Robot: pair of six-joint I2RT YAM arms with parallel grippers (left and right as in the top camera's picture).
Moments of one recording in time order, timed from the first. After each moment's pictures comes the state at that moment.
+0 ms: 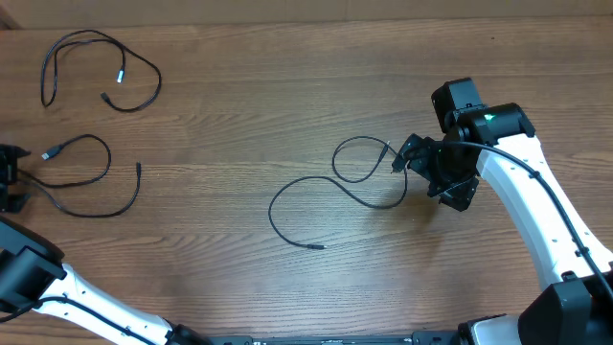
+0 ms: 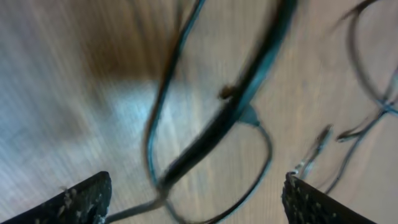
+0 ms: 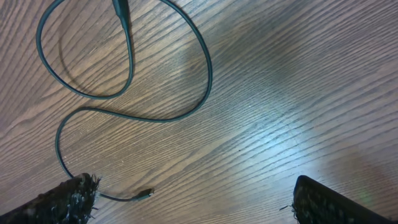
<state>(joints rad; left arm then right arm) 0.94 2.33 1.99 -0.99 0.44 -0.53 0.20 1.58 1.33 -1.23 -0.15 0.78</state>
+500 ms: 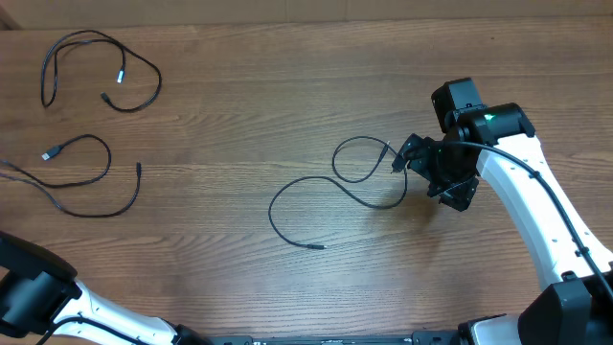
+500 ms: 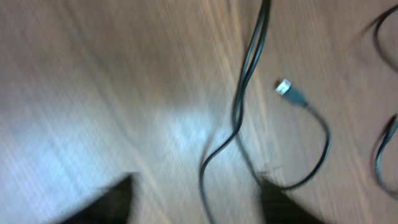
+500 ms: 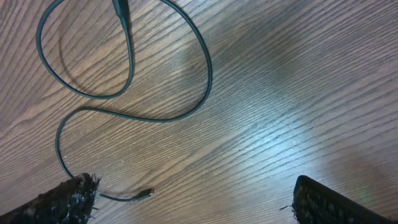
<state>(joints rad) 0.94 2.08 2.01 -1.21 0.07 -0.33 0.20 1.58 1.33 -1.23 -0.15 0.78</state>
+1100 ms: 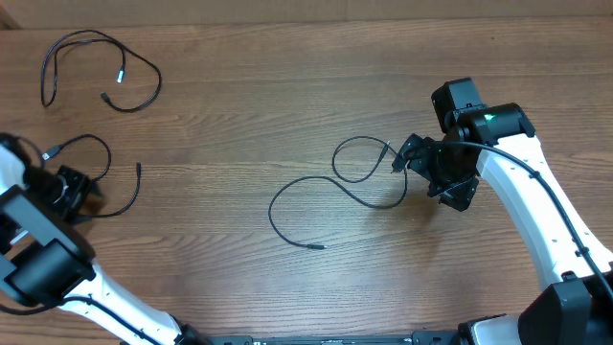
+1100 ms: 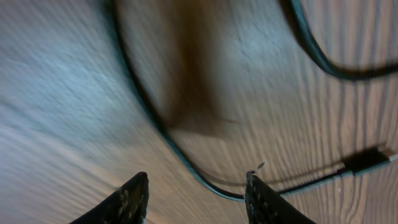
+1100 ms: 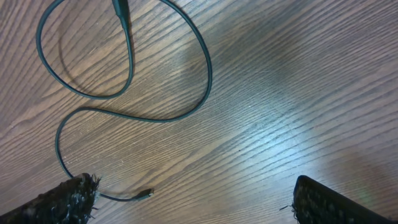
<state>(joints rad) 0.72 2.14 1.62 -1.18 0.17 -0.41 0.20 1.58 1.33 -1.23 -0.15 0.78</state>
